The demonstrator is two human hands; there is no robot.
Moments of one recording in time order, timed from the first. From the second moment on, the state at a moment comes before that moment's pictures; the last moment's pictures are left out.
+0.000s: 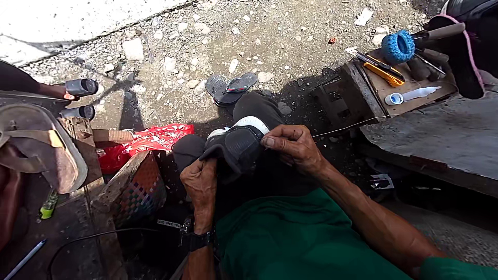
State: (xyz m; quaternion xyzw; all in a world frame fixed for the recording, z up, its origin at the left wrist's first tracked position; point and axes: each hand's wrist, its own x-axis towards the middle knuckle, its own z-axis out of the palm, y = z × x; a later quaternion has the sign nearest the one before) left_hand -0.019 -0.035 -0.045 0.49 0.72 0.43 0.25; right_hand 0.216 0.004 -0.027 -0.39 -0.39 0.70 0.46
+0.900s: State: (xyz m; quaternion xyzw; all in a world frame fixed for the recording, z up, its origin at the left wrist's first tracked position) left_hand 0.031 -0.015 0.015 0.42 0.48 0.49 0.59; right_hand 0.258 0.011 -0.004 -0.41 -0.77 0.32 0.37
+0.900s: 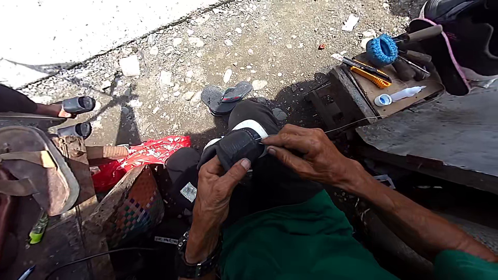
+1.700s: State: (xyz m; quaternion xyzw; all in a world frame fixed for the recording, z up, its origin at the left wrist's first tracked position) left_hand 0.055 -0.018 0.003 0.38 0.51 0.54 0.55; right_hand 0.255 0.052 0.048 -0.35 -0.91 0.19 0.10
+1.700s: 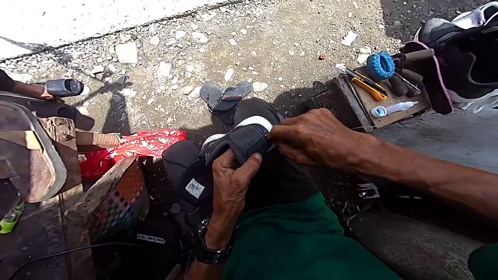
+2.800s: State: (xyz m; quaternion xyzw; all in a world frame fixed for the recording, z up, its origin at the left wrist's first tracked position) left_hand 0.021 -0.013 0.001 0.50 0.48 0.41 0.60; right_hand 0.215 0.079 0.058 -0.30 -0.94 0.14 -0.05
